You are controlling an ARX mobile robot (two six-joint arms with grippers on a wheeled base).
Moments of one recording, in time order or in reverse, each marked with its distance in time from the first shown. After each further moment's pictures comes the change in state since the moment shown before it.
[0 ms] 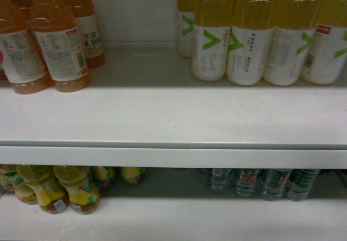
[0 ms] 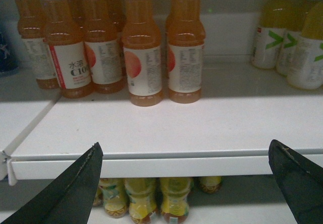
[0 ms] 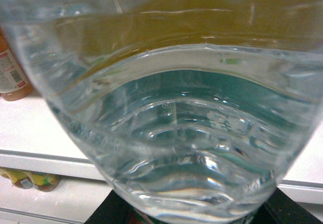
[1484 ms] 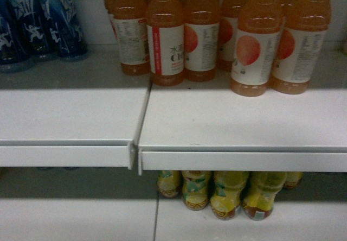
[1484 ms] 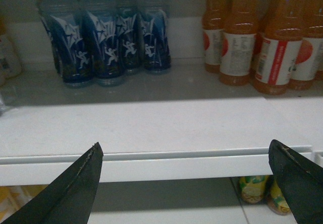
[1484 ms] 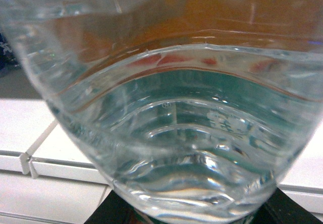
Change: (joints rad) left arm 0.000 0.000 0.000 -0.001 0.000 0.000; right arm 0.000 0.000 0.000 0.000 -0.001 0.000
